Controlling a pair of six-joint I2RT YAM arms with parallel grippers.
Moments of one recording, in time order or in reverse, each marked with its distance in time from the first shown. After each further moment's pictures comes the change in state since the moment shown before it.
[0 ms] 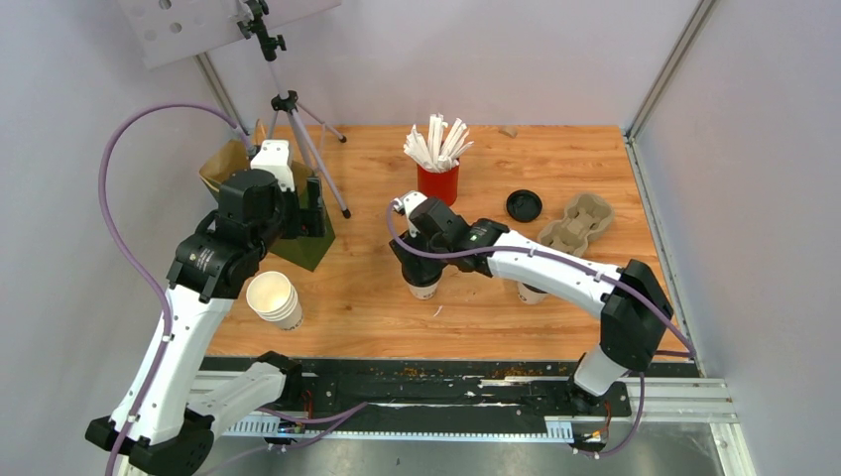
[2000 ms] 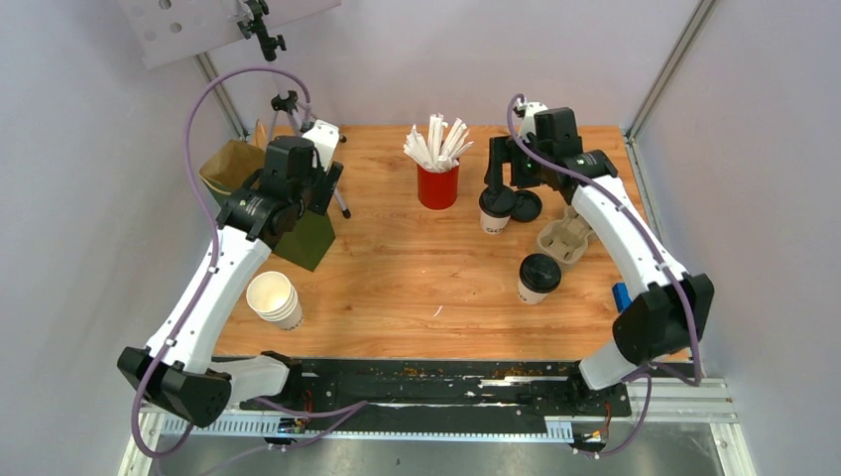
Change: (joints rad) left arm 0.008 0.248 0.053 0.130 -0.123 0.384; right arm -0.636 -0.042 0.260 -0.156 -0.203 -0.064
